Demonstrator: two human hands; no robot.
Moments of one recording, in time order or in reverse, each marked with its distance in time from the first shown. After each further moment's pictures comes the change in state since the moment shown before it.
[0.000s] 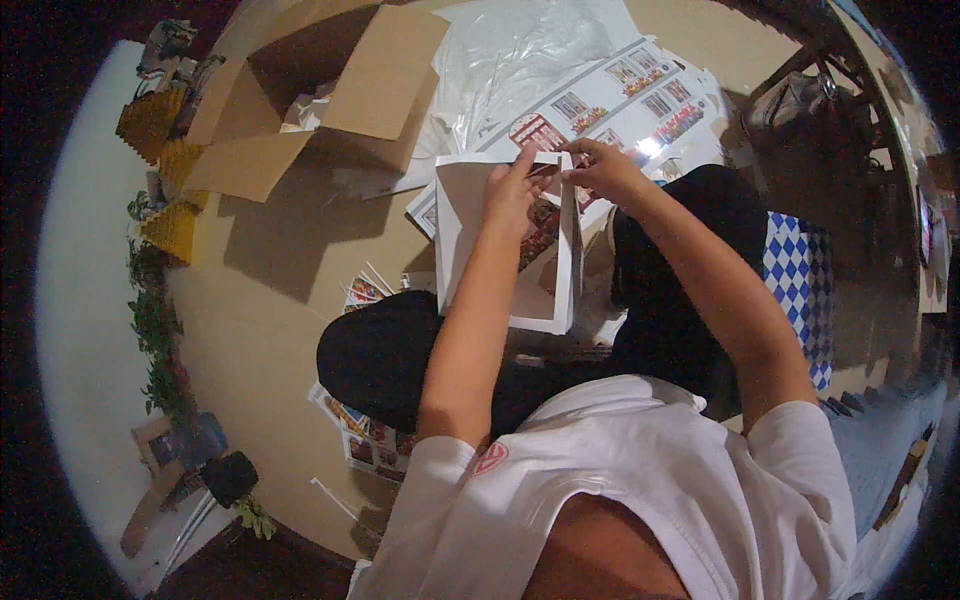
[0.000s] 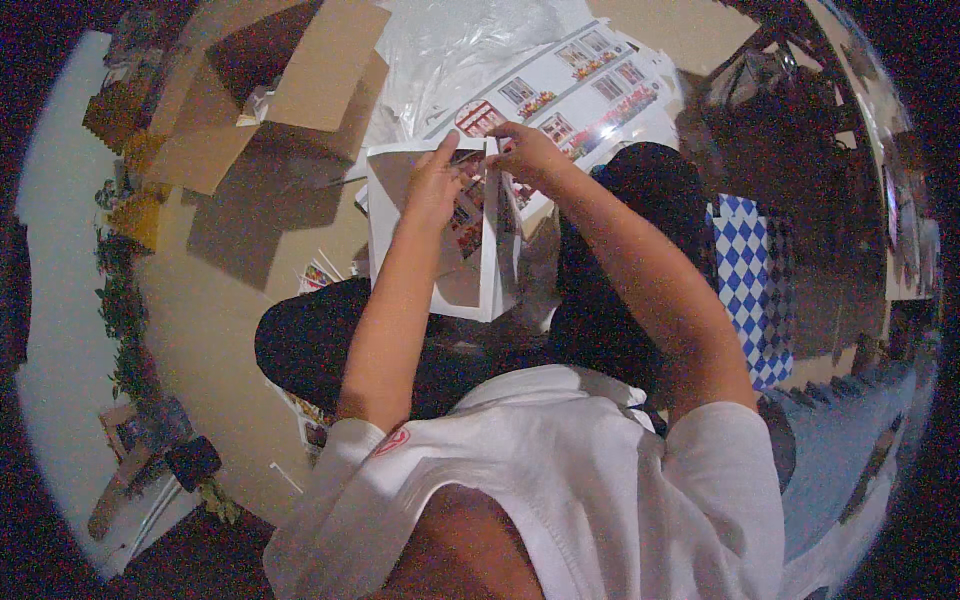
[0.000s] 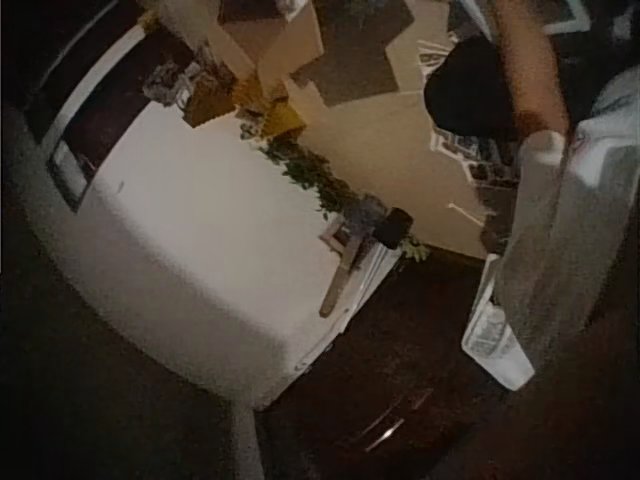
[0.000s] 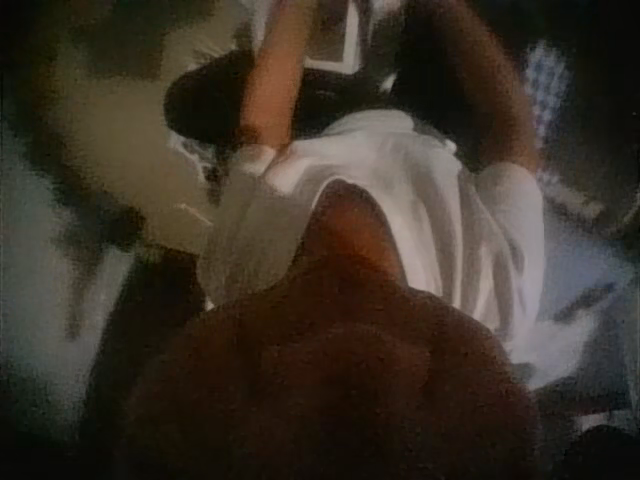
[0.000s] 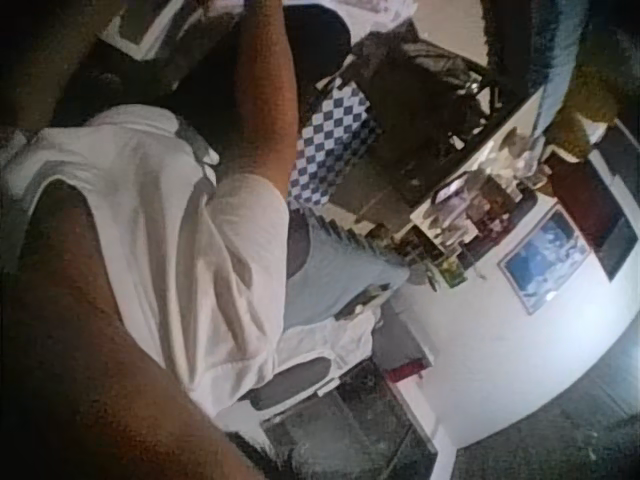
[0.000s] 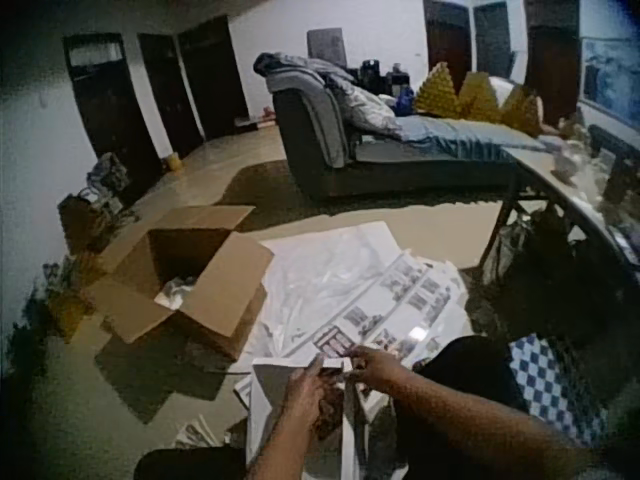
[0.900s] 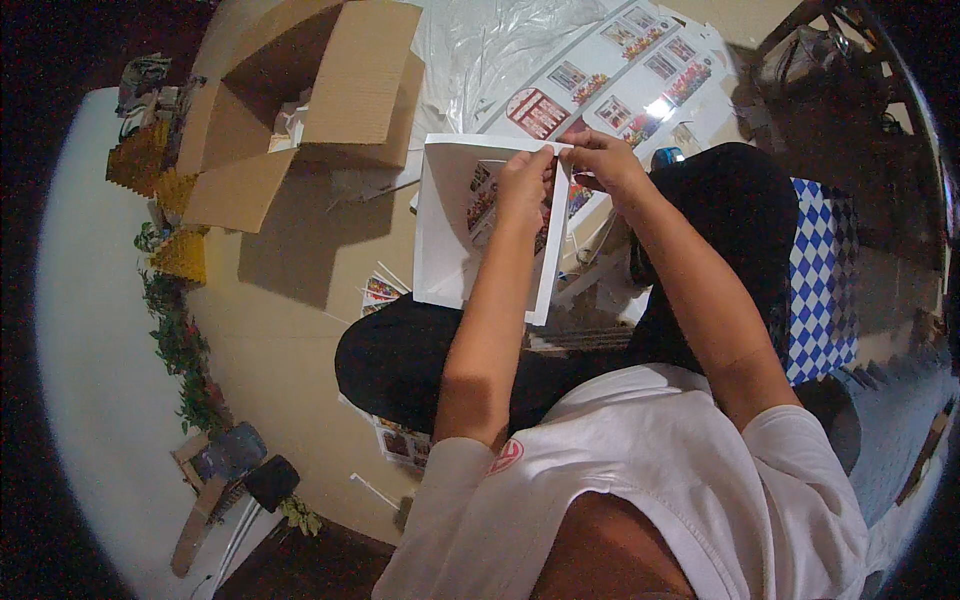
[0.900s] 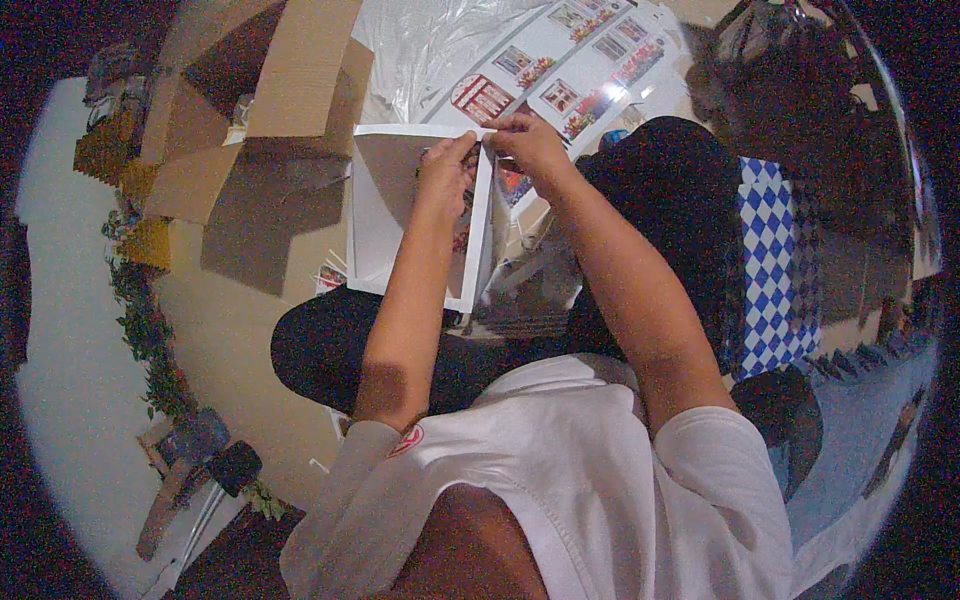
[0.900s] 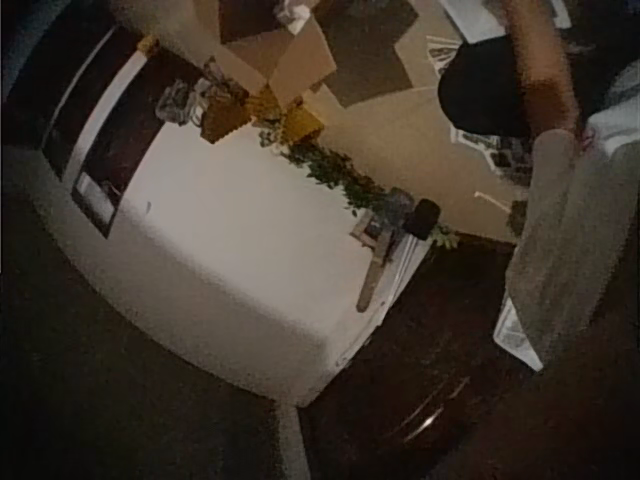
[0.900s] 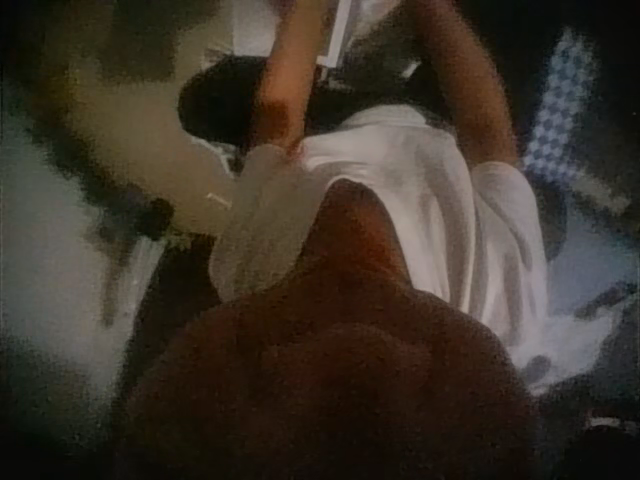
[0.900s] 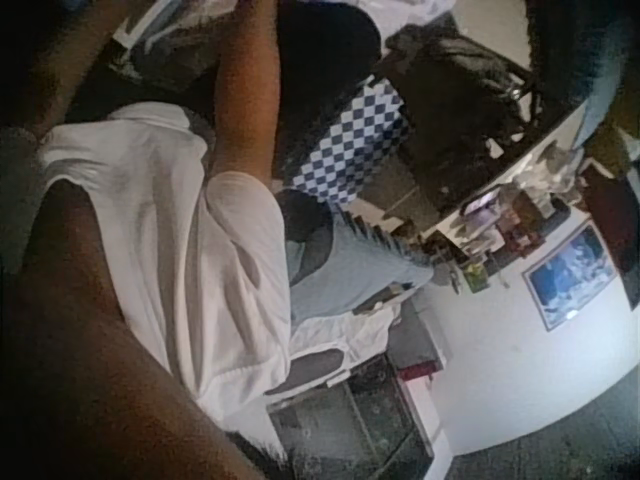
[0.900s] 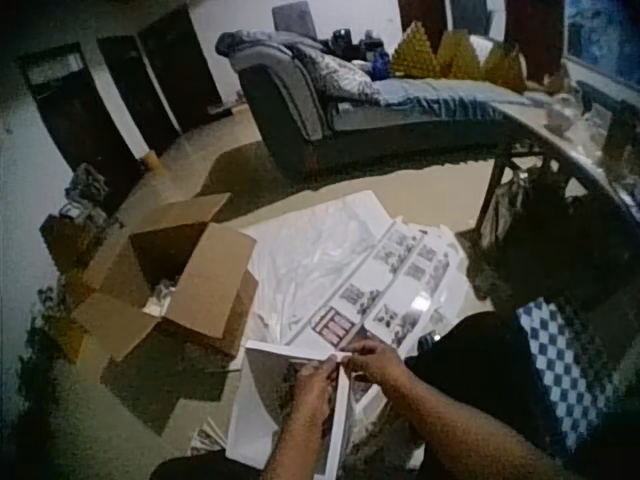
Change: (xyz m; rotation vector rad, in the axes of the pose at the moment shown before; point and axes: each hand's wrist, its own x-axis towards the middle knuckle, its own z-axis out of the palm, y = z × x) left_hand -0.001 -0.009 0.014 0.074 0.029 -0.102; right_hand -0.003 0.010 0.024 0.558 0.199 0.149
